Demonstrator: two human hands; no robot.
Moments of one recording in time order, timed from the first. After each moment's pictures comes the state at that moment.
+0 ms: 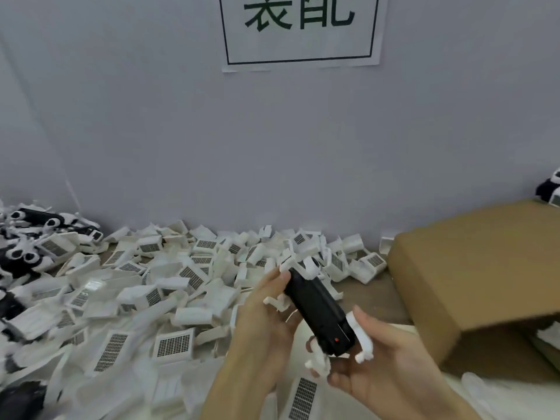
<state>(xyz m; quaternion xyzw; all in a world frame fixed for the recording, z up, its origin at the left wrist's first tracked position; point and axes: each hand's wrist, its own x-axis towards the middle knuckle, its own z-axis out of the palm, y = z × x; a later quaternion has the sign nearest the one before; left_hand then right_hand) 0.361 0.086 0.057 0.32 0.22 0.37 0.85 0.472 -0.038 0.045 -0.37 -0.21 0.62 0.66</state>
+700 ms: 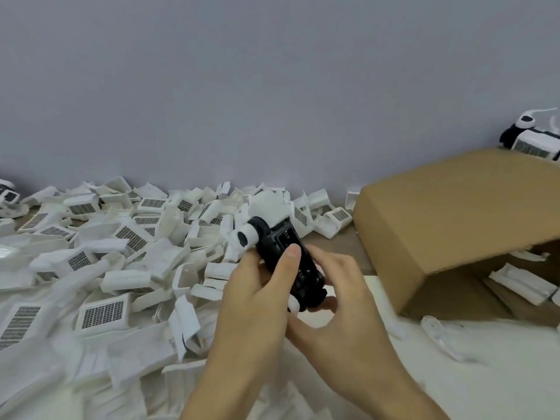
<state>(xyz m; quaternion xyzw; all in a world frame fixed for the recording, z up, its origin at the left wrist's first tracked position) 0.372 0.037 0.044 0.62 0.25 0.37 0.64 0.457 -0.039 0.008 -0.68 -0.46 0.07 0.56</state>
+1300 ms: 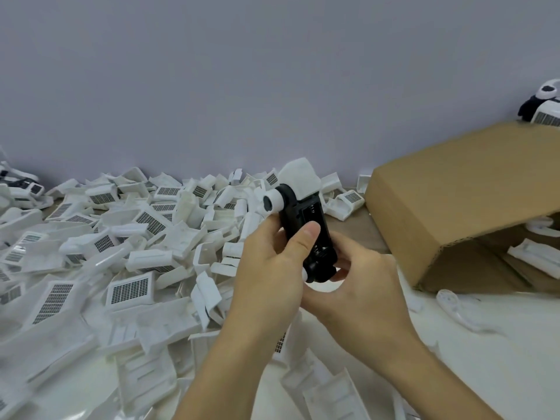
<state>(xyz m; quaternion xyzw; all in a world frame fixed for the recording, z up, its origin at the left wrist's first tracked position) 0.372 0.045 0.039 0.62 0.23 0.38 0.65 0.455 -0.038 0.011 -0.71 -0.45 0.02 0.54</state>
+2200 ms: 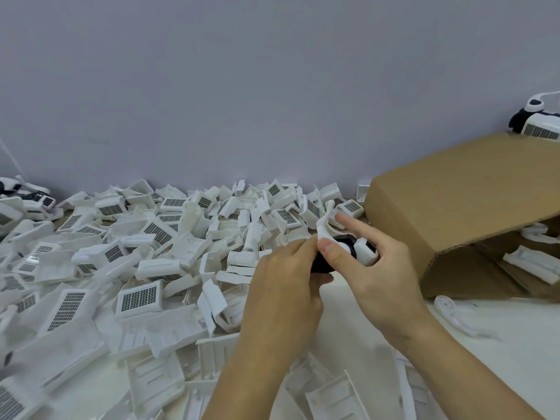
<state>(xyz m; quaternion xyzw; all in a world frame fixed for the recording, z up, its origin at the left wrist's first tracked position) 0.376 0.045 0.022 0.88 0.16 0.36 0.26 0.481 -0.039 0.020 -0.63 -0.37 0.09 0.68</state>
